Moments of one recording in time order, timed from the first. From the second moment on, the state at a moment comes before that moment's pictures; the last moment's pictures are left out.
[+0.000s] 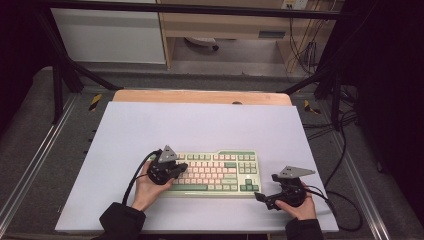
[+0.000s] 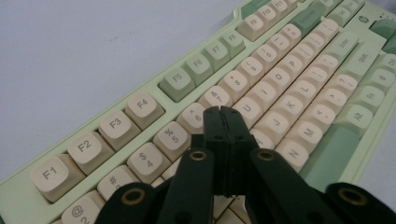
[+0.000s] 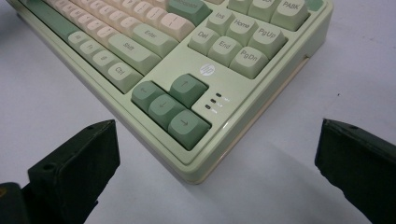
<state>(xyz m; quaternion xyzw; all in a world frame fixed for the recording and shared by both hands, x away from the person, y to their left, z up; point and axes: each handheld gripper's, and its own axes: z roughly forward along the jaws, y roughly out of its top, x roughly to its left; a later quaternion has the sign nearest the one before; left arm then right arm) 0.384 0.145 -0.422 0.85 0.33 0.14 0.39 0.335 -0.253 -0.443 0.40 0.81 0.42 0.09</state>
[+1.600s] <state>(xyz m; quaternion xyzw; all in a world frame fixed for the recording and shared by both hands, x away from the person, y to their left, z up) 0.366 0.181 -0.414 0.84 0.33 0.15 0.40 0.335 -0.253 -0.444 0.40 0.81 0.42 0.09</state>
